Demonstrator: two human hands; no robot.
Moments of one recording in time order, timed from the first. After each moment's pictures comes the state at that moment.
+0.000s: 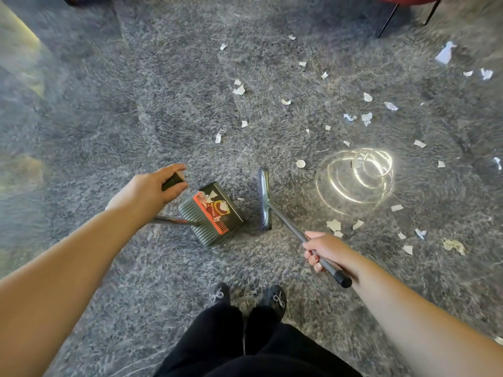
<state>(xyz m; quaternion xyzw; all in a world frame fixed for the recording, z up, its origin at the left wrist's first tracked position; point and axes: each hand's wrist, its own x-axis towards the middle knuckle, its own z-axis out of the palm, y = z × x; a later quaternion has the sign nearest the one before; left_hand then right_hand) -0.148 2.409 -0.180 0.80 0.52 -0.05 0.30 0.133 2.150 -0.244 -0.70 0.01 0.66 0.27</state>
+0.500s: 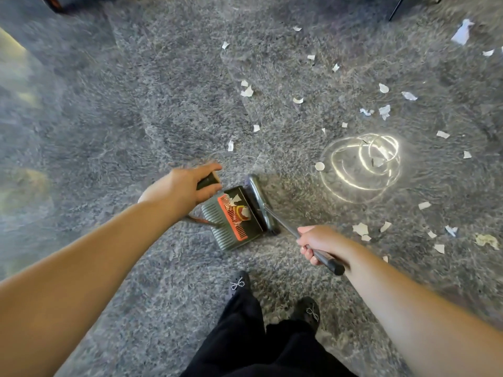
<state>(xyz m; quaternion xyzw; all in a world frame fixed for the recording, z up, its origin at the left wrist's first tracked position) -0.121 2.542 -0.183 0.85 0.42 -0.16 0.27 0.089 2.307 -0.286 -0.71 -0.01 0.68 0.19</state>
